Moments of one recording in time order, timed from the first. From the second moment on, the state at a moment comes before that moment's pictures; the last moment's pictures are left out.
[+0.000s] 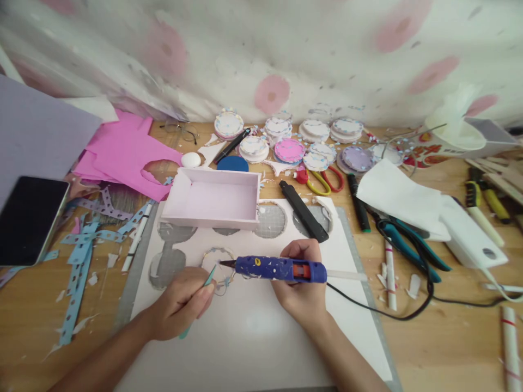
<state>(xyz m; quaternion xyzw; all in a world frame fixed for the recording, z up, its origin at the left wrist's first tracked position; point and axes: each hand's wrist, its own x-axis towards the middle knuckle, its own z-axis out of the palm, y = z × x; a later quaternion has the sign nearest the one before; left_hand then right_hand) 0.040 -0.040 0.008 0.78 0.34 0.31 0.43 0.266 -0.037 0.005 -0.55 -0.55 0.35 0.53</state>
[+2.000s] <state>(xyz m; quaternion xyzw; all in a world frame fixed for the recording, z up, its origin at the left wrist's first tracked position) 0.087 -0.050 0.078 0.76 0.53 0.26 0.27 0.239 -0.037 0.034 -0.23 -0.84 0.08 0.48</state>
